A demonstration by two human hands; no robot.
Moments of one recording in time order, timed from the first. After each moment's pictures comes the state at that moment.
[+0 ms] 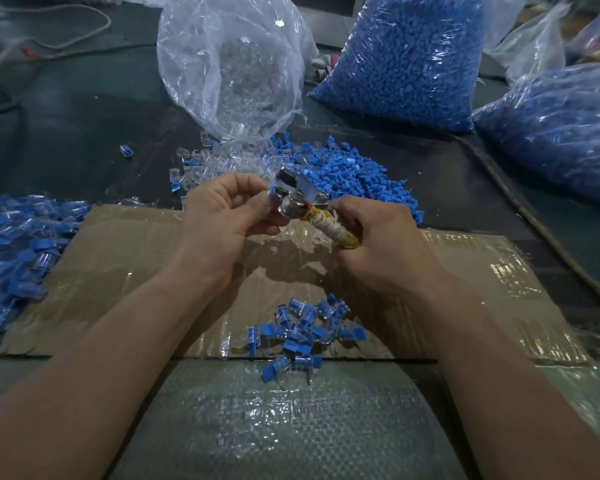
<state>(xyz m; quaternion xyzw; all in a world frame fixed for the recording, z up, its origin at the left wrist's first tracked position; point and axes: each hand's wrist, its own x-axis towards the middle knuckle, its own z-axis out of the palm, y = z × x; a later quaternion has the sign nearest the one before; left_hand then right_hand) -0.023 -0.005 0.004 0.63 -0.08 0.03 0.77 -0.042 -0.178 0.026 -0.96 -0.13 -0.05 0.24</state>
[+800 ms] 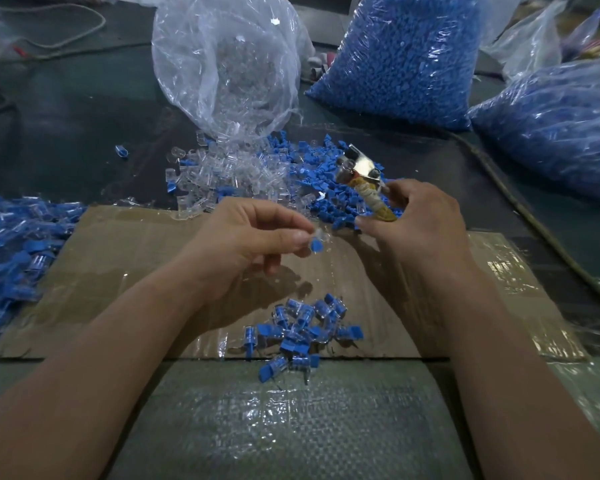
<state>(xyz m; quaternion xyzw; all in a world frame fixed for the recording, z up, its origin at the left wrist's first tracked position) -0.031 -0.001 0.014 0.67 -0.15 -0.18 0.70 -0.027 -0.214 0.019 -0.96 0.07 -0.16 0.21</state>
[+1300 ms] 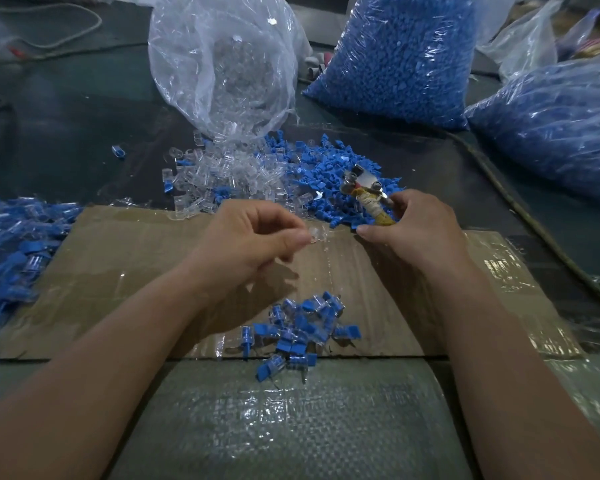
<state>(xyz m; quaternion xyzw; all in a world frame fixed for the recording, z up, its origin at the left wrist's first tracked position) -0.035 -0.006 0.010 0.72 -0.15 -0.13 0.66 -0.018 -0.226 0.011 -0.97 0.14 -0.09 0.20</state>
